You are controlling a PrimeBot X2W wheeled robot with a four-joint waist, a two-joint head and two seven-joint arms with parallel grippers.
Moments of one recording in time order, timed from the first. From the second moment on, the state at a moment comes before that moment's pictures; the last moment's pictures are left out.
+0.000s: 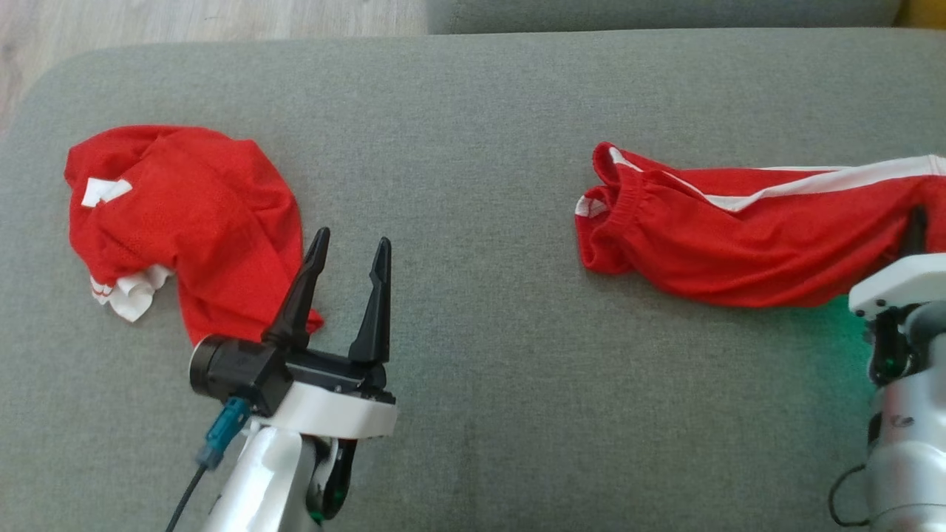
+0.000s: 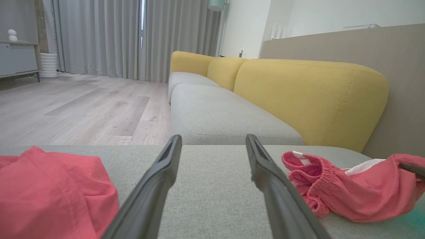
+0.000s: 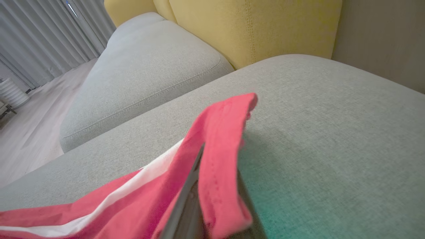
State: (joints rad) left arm -0.22 0.05 -0.31 0.20 -0.25 -0.08 -0.26; right arm -0.56 -0.10 -0.51 0.81 0.10 0.13 -0.07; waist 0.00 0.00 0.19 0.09
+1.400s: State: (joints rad) left arm -0.17 0.05 -0.29 0.22 -0.25 -0.08 -0.26; right arm -0.50 -0.06 0.35 0.80 0.37 0.13 -0.07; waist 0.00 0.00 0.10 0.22
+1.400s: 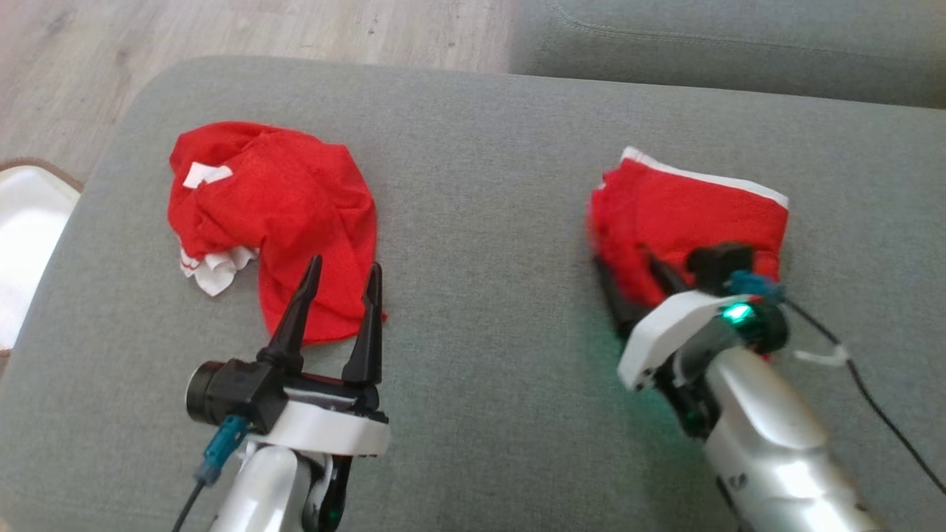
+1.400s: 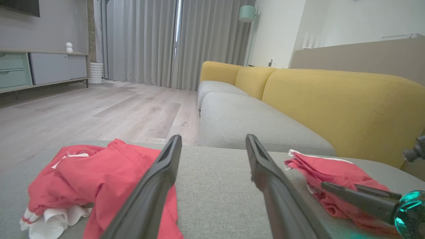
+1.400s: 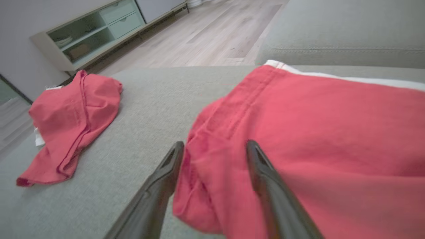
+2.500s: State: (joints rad) left arm -0.18 0.05 -0.24 0.14 -0.26 -0.08 -0.26; right arm -0.20 -0.06 -0.01 0.31 0.14 0.13 -0.25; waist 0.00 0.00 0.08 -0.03
